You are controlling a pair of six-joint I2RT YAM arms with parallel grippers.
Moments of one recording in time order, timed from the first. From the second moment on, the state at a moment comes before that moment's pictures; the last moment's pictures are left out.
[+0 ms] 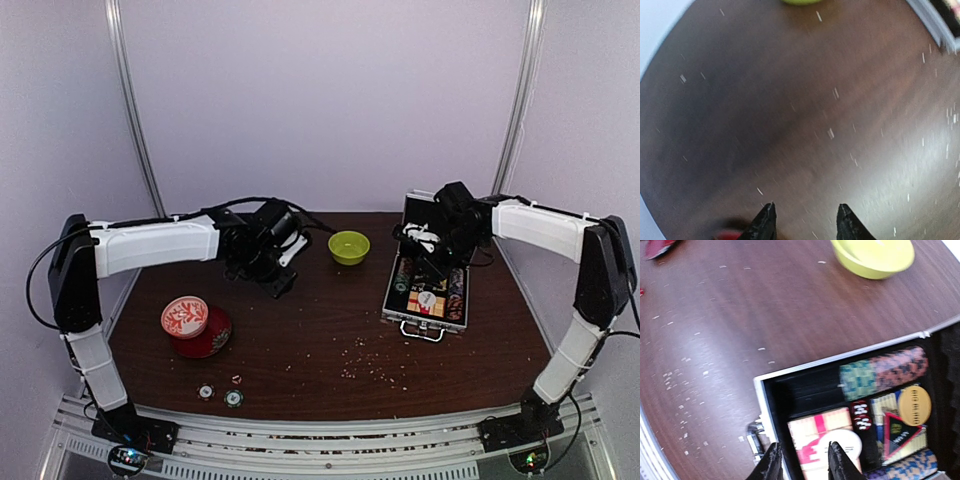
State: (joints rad) left arm -0.84 1.82 1.47 -0.71 -0.22 -0.02; right arm 0.38 1.70 1.34 -0.76 -0.32 -0.52
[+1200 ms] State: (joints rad) left arm -0.99 1.68 0.97 -0.89 -0.02 -0.38; right arm 0.41 1.61 1.09 -0.63 -0.51 -0.61
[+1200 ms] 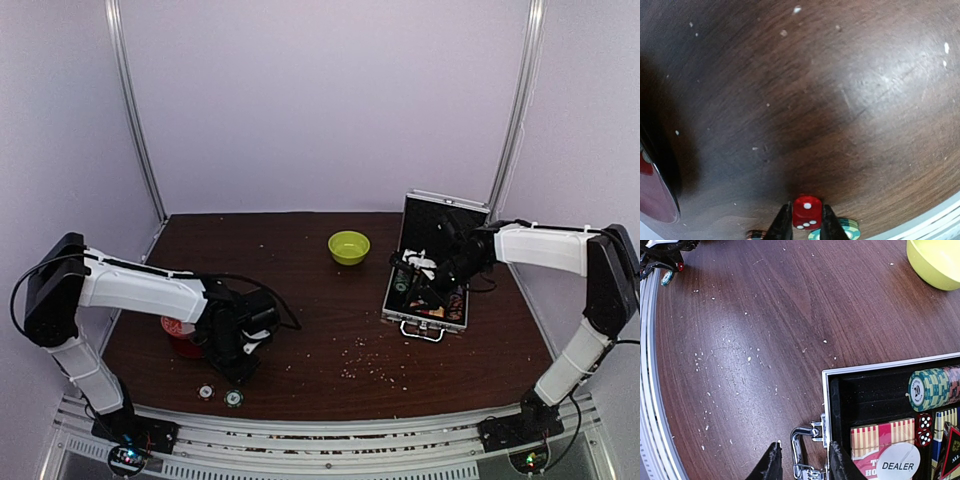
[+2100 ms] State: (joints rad) left arm -1.07 2.14 1.59 -0.75 0.03 -0.23; right arm 0.38 1.61 1.09 -0.63 -0.54 -0.60
